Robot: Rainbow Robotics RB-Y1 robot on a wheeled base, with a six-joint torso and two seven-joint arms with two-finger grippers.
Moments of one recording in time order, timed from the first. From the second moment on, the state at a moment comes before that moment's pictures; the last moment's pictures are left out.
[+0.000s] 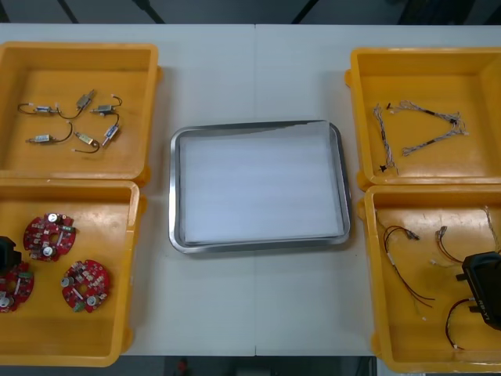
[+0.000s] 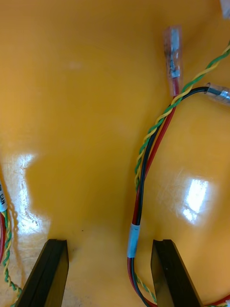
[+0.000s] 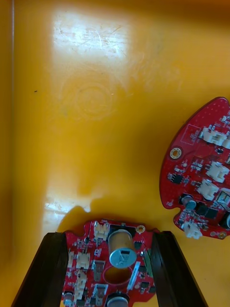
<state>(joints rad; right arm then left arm) 0.19 -0.91 0.04 -1.97 -0.77 1.30 -0.13 0.22 1.32 -0.16 -1.91 0.88 0.90 -0.93</state>
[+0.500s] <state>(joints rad) 0.19 -0.90 0.04 -1.96 -0.76 1.28 -0.13 0.21 1.31 -0.19 -1.89 0.89 0.87 -0.93</state>
